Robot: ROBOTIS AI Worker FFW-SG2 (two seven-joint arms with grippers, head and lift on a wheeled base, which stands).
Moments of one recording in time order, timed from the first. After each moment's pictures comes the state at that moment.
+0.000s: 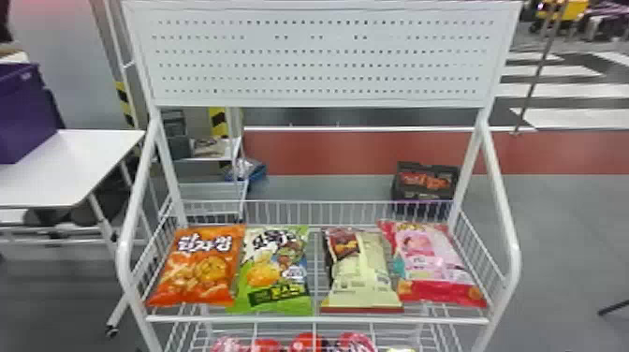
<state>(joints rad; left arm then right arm) 0.83 0.33 0.00 -2.12 0.23 -0.34 0.24 0.85 -0.37 0.05 -2.19 -0.22 -0.28 -0.20</state>
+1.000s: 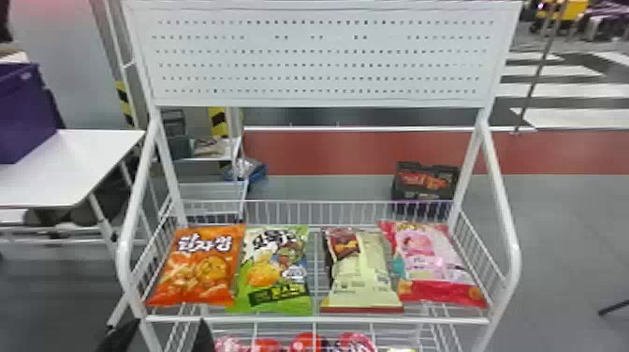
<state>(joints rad) 0.58 0.33 -0.14 -2.02 0.22 -0.16 0.26 0.85 -0.36 0.06 -2.18 -0.21 -0.28 -0.20</state>
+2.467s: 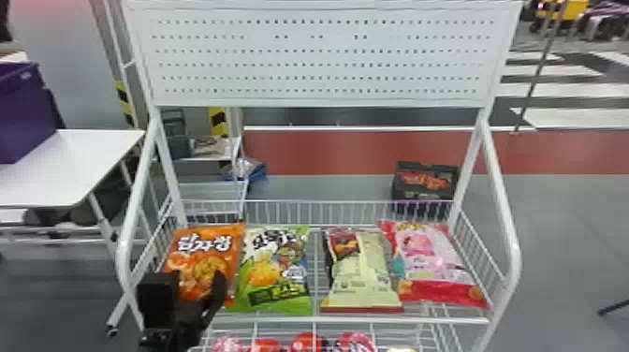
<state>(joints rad) 0.04 0.29 -0.23 -1.55 0.27 0.12 0.29 0.84 -0.35 0.07 -2.16 -0.20 -0.31 -0.21</state>
